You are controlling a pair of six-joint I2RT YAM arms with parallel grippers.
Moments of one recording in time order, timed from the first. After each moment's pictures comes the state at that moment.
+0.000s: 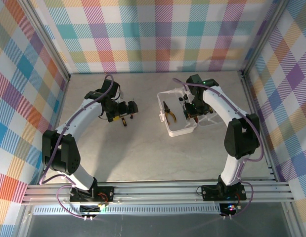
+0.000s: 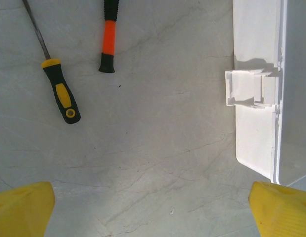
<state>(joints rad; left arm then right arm) -0.29 1.61 1.35 -0.86 0.27 -0.50 0.35 1.83 1.60 -1.20 0.04 0.03</state>
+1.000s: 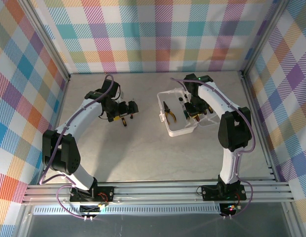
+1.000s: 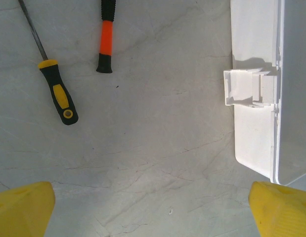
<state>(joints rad) -0.29 1.61 1.35 -0.86 0.28 -0.50 0.35 1.97 1.74 -1.30 0.14 0.06</state>
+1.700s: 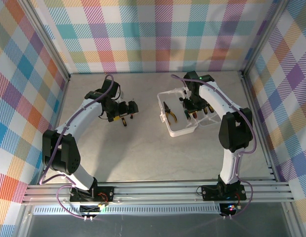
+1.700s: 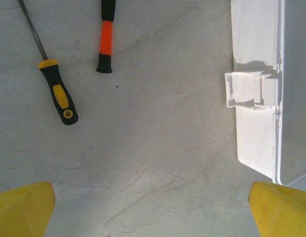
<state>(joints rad) -0.29 1.61 1.34 -0.86 0.28 -0.50 0.35 1.95 1.74 -1.21 0.09 0.08</state>
